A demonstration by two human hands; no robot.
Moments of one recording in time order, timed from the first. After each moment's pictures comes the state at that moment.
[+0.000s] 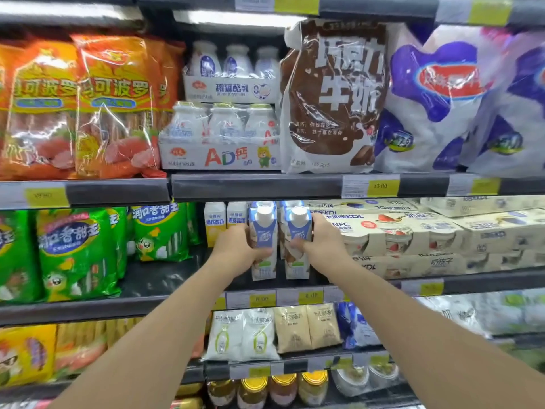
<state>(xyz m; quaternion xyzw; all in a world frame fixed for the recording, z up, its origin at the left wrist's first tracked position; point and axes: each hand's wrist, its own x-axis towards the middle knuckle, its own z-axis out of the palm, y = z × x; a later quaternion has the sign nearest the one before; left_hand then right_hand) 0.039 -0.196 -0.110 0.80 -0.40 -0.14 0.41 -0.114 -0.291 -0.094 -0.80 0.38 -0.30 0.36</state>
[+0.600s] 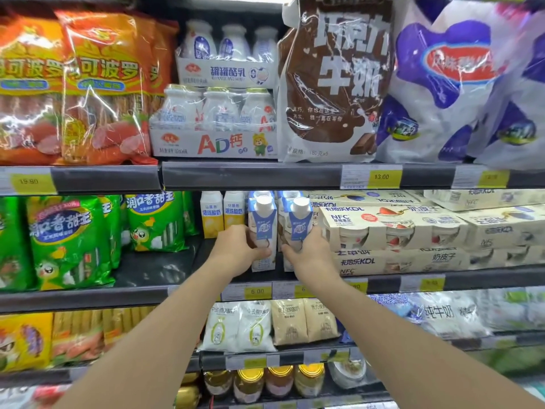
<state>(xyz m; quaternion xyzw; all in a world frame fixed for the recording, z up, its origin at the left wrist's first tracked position) 0.033 -0.199 -0.127 0.81 -0.41 -0.12 0.40 -0.103 -0.281 -0.133 -0.76 0.45 -0.29 0.36</state>
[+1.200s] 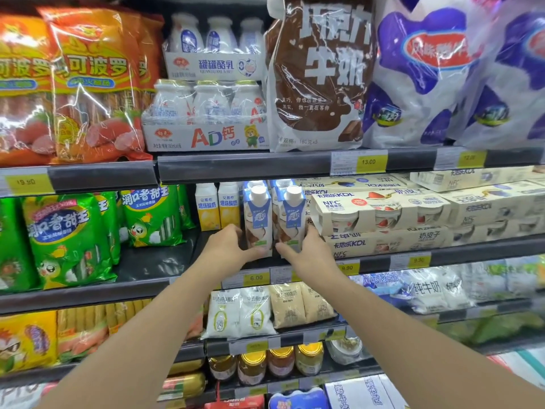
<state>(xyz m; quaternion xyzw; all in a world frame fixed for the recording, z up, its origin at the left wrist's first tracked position) 0.027 -0.170 -0.128 0.84 -0.40 -0.14 0.33 -0.125 -0.261 -0.137 -0.76 0.44 -0.26 0.39</state>
